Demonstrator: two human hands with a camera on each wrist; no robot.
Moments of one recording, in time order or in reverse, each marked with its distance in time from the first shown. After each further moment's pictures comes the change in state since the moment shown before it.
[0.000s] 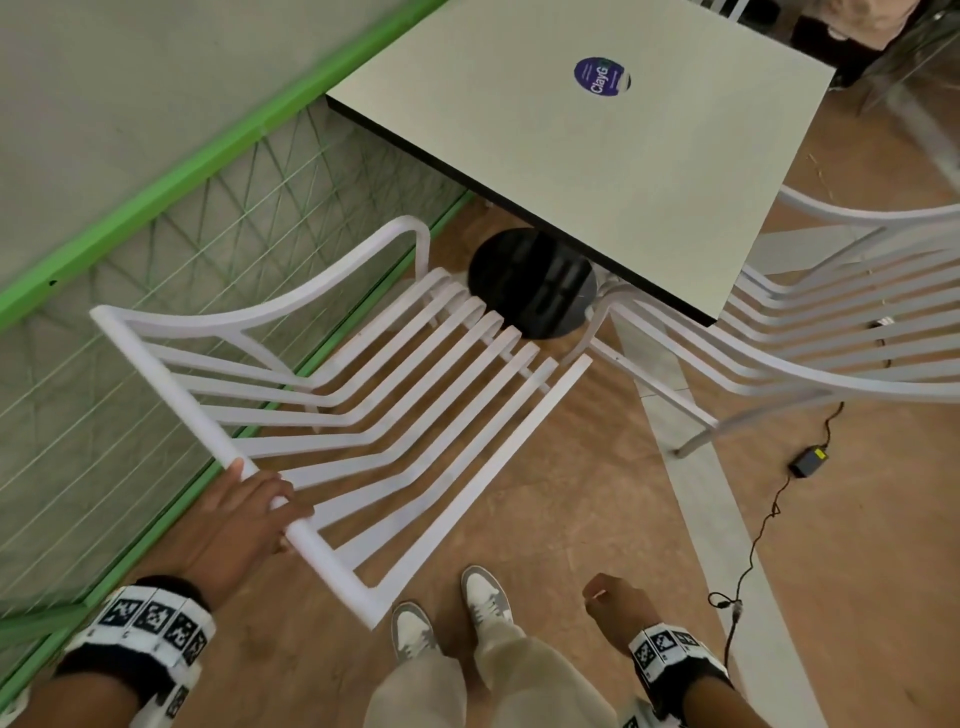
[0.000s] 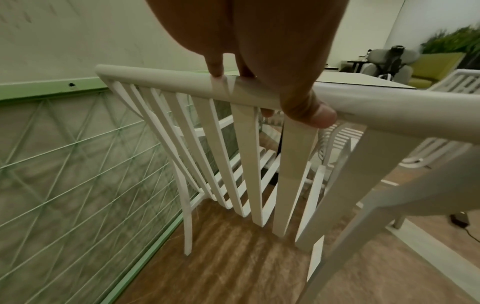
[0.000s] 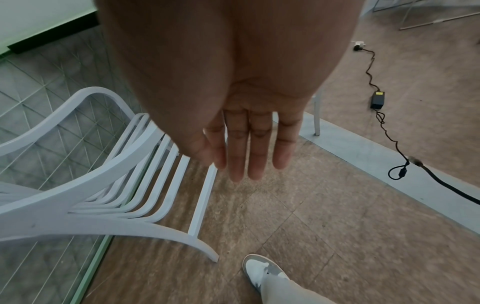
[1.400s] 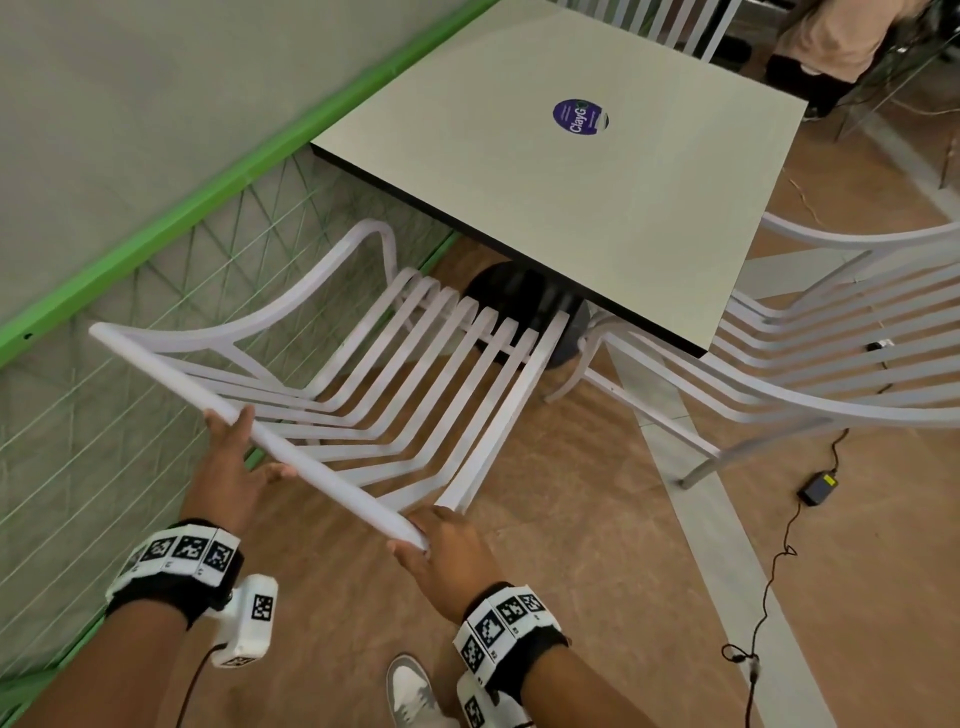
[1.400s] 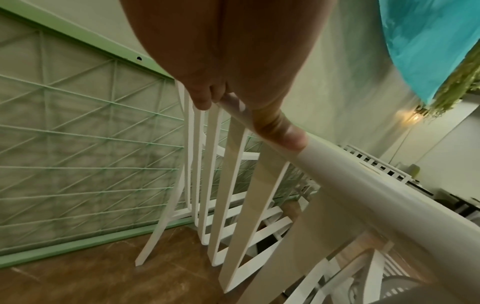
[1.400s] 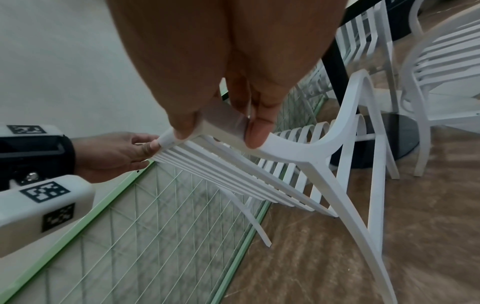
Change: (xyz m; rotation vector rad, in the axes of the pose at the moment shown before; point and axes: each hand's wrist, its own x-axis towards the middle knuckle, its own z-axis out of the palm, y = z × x) left_hand 0.103 0.005 -0.050 -0.798 0.314 -0.623; right_hand -0.001 -0.202 0.001 0.121 0.275 -0.745
